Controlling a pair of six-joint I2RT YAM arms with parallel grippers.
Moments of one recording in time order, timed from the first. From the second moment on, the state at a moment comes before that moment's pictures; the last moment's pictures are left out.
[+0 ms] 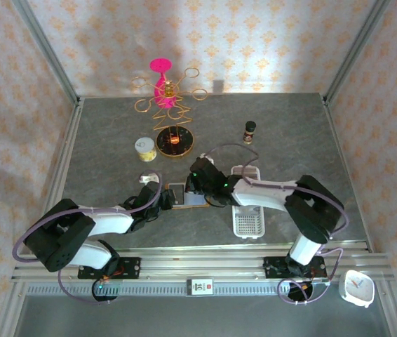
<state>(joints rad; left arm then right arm) -0.61 1.39 0.31 0.34 -0.18 -0.78 0.91 1.65 0.96 -0.05 0.10 0.91</state>
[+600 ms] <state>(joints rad) -0.64 1.44 0.33 0.39 -0.17 -0.74 0.84 1.41 0.80 -0.11 0.11 0.86</state>
